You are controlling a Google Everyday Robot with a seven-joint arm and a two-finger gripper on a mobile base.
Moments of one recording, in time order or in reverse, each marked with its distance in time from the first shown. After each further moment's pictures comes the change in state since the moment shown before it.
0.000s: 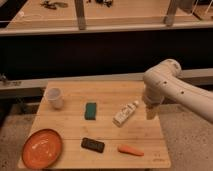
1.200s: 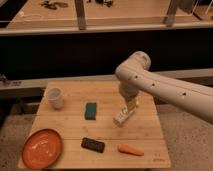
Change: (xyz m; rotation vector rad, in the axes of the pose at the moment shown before) arm -0.092 -0.050 -0.015 0.080 -0.013 -0.282
